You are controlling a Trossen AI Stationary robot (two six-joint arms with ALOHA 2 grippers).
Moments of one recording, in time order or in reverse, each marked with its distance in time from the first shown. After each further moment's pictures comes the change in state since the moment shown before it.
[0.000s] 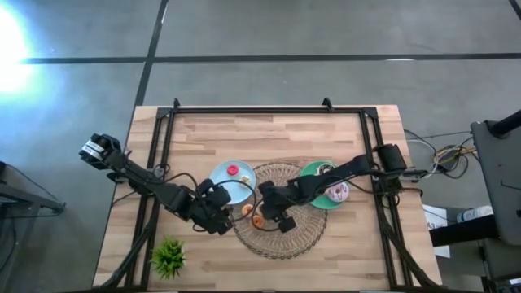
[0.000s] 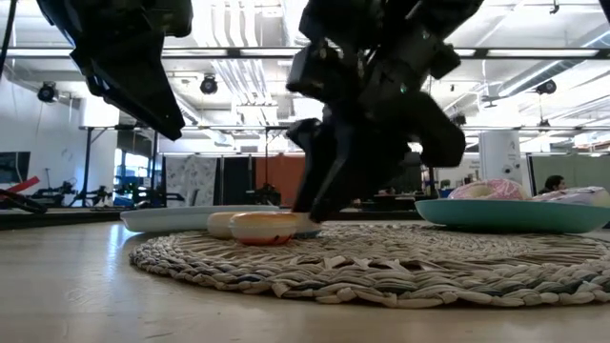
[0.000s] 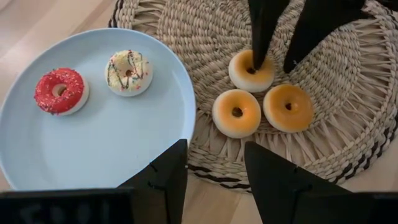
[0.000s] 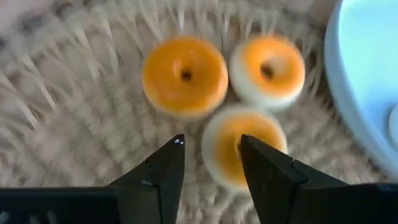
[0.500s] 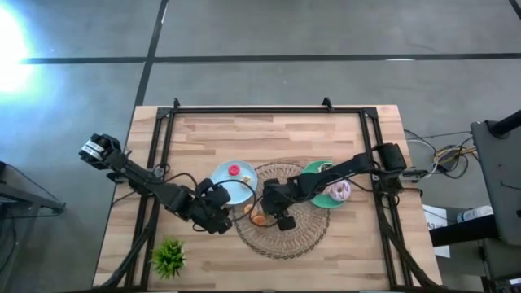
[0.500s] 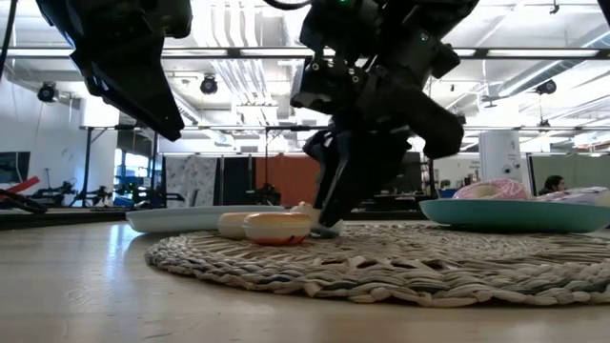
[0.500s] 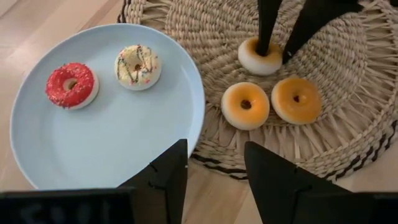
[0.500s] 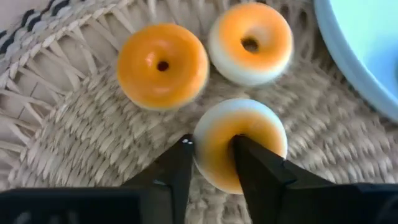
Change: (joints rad) left arm 0.001 -0.001 0.000 -0.014 -0.008 -0.011; right arm -0.023 -0.006 0.007 -0.084 -0.009 0.177
